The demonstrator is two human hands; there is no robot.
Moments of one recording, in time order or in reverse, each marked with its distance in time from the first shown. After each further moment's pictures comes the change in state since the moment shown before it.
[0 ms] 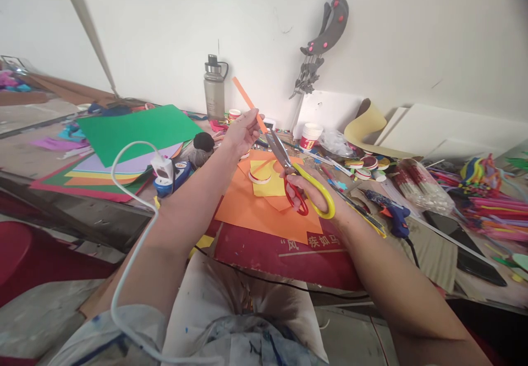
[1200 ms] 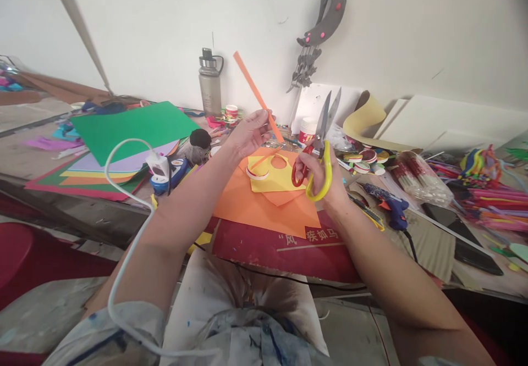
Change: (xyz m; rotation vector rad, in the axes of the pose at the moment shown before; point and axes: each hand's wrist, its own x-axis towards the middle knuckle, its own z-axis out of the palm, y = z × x) left_hand -0.020 -0.014 0.014 -0.022 -0.265 -0.089; right_hand 0.016 0.016 -0.004 0.252 0.431 -0.292
